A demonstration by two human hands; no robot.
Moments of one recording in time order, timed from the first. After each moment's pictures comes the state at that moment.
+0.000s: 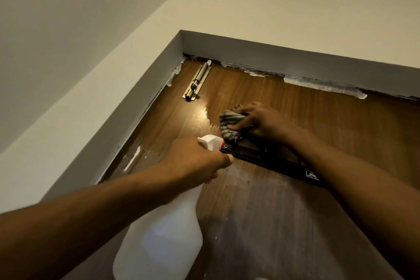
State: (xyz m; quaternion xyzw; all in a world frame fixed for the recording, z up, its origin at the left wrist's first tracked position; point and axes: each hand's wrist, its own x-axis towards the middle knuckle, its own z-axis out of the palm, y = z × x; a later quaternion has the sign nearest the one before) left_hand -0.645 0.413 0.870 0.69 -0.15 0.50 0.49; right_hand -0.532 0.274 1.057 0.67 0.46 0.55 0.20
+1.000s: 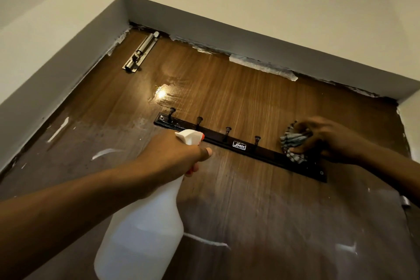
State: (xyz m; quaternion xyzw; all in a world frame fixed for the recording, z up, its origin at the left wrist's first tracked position) left_hand -0.613 0.323 0.865 0.71 -0.16 0.46 0.50; right_hand -0.532 -0.025 1.037 0.71 0.36 0.53 0.29
